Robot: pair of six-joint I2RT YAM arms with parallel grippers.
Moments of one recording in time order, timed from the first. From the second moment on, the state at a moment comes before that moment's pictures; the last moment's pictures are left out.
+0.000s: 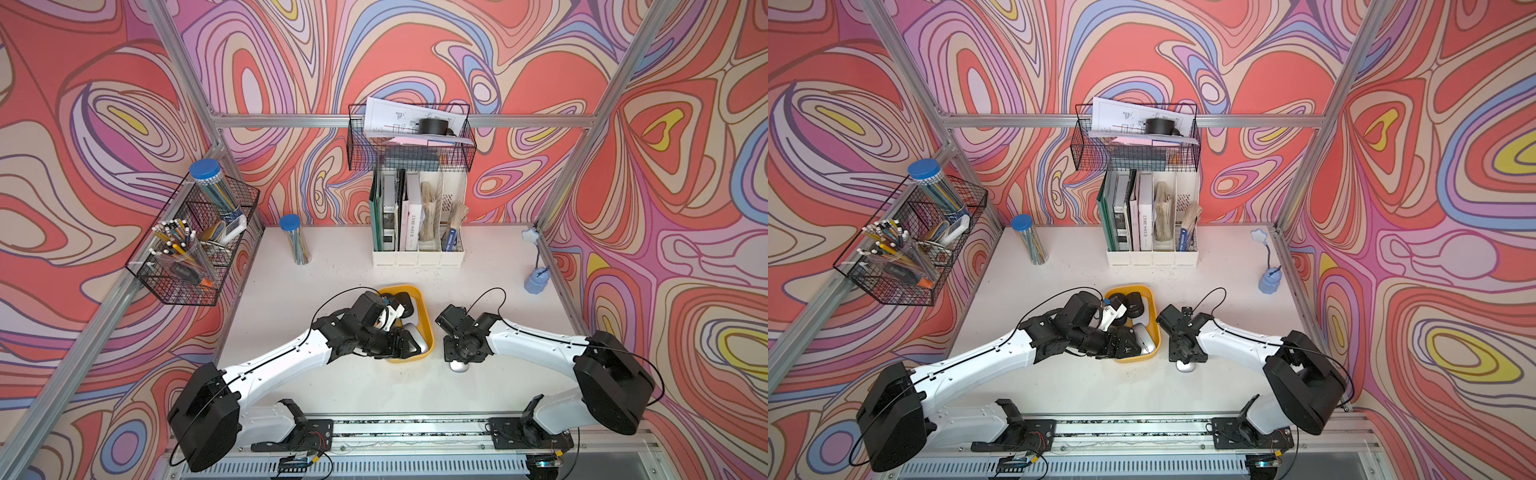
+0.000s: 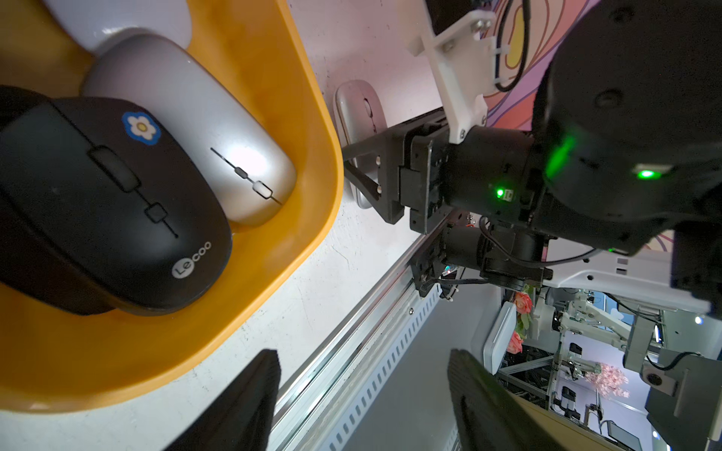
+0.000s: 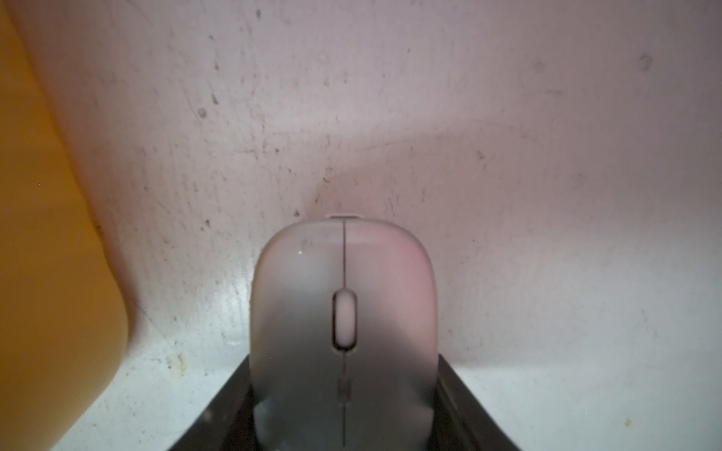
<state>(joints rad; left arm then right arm) -0.78 1.25 0.81 -0.40 0.54 -0.74 0.74 1.46 0.78 -0.72 0.15 0.75</state>
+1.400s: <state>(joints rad) -0.38 1.12 0.92 -0.77 0.46 -0.61 0.91 1.80 1.32 -0.67 0.10 0.56</state>
